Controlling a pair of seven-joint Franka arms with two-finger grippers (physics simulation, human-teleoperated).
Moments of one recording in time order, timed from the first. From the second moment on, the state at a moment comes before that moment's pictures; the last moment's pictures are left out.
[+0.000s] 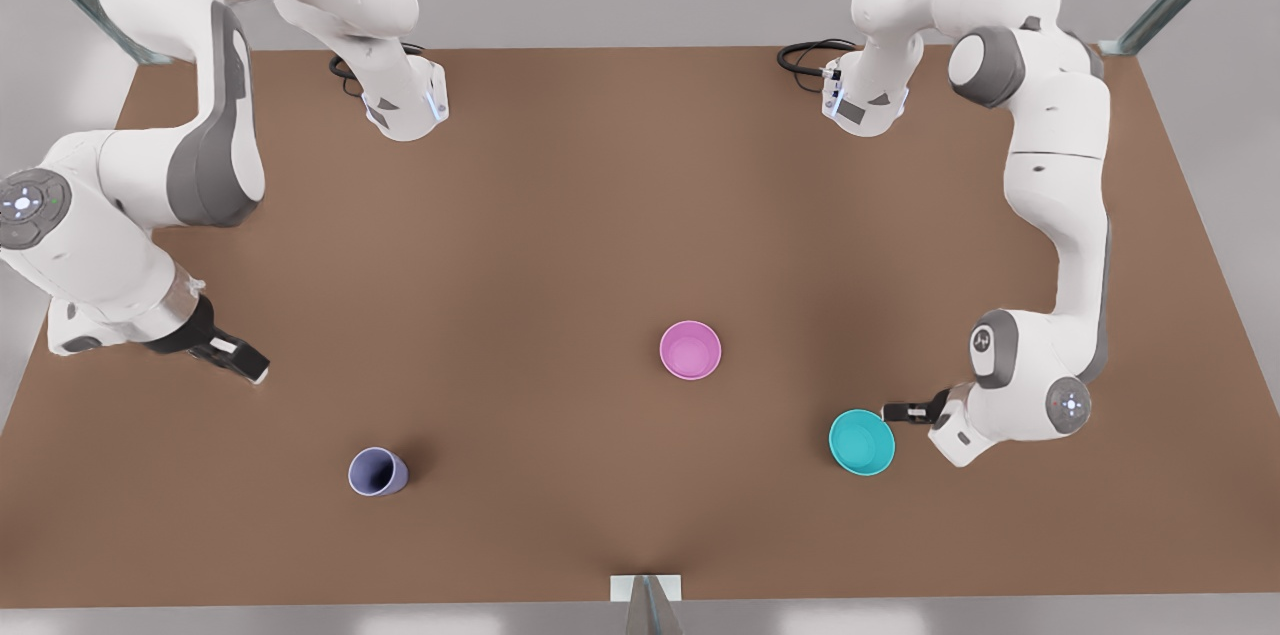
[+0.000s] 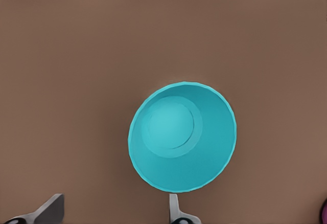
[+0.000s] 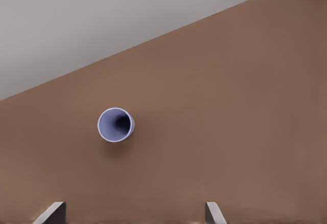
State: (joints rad) left arm 0.22 0.91 -0.34 -1.24 0.04 2.03 -0.02; right arm -0.14 0.35 0.24 -1.24 -0.15 1.70 0.45
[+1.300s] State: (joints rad) left arm -0.28 0.80 -0.33 -1.24 0.00 1.90 -0.57; right arm -0.18 0.14 0.23 -1.52 -0.04 1.52 -0.06
